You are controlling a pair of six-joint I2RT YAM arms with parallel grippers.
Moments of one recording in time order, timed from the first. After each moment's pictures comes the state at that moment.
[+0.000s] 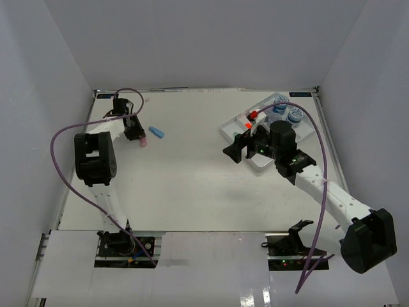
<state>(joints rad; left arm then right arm) 0.06 2.07 1.48 -0.37 0.08 -0.34 0.48 1.14 0.82 0.00 -0.44 0.09</state>
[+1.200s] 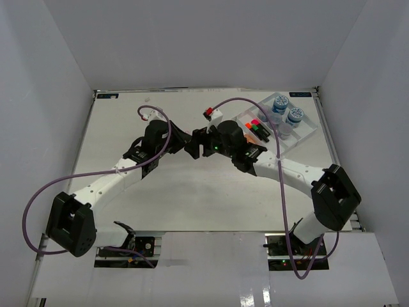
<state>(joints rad) -0.54 1.30 0.91 -0.07 -0.08 -0.95 0.85 1.55 1.07 0.16 -0.10 0.36</state>
